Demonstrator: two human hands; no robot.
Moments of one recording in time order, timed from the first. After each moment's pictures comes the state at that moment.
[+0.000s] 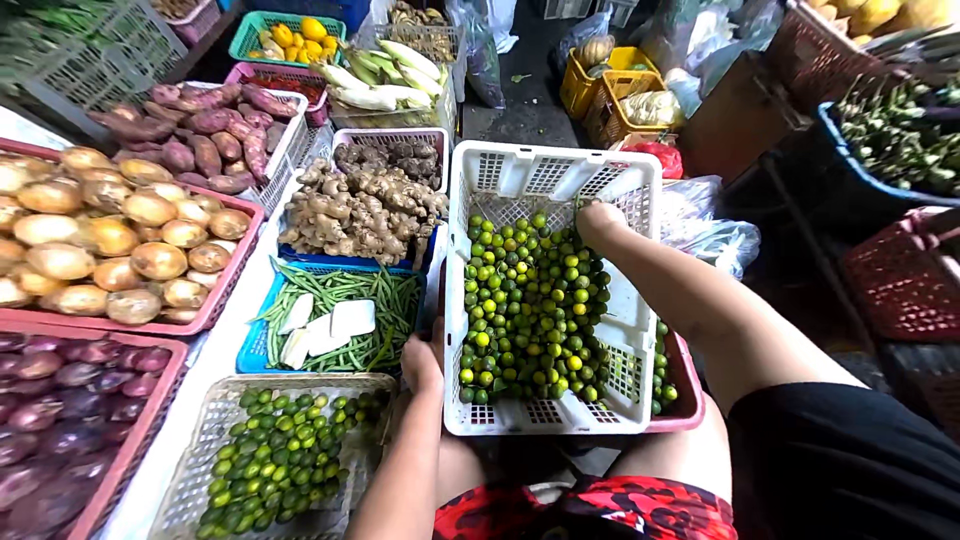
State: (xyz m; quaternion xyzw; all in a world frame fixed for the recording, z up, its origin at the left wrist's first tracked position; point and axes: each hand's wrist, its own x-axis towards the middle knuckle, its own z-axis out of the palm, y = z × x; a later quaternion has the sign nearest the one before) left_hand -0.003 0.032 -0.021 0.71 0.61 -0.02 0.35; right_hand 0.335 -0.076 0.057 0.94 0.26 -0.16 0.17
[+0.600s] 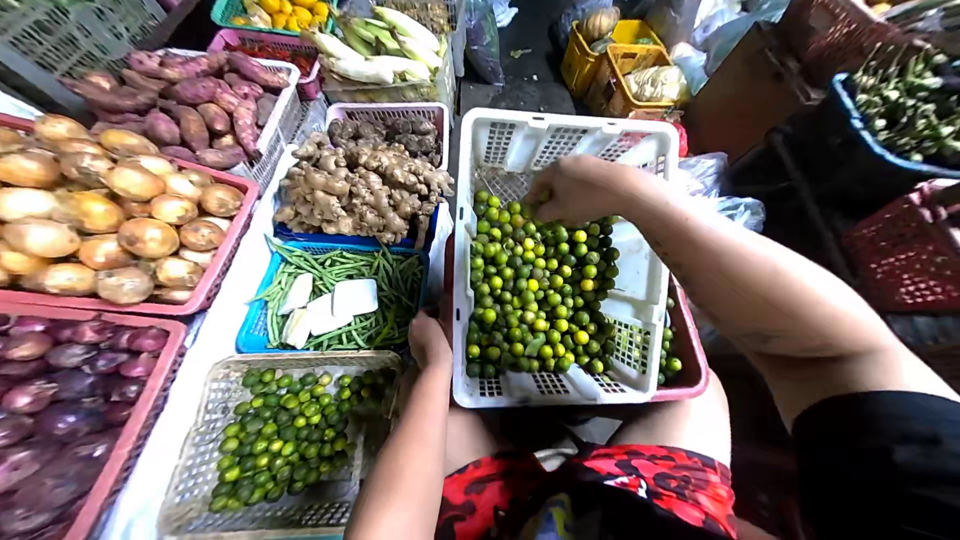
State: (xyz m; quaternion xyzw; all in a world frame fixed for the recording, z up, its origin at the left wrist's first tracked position) left_hand -0.008 0.030 -0.027 0.72 0.59 -0.01 0.37; right_hand 0.242 -0.049 0.177 0.83 0.50 -0.23 0.00
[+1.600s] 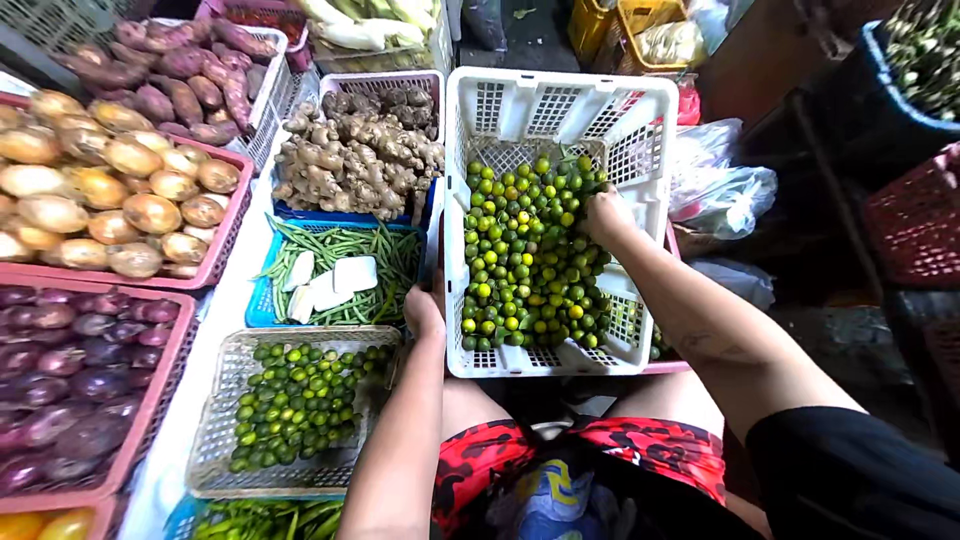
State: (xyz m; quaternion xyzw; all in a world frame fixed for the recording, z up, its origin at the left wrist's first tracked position) left_hand -0.010 0.028 -0.034 0.71 0.60 0.03 0.37; right_hand 0.285 -0.135 0.024 0.95 0.28 -0.15 -0.02
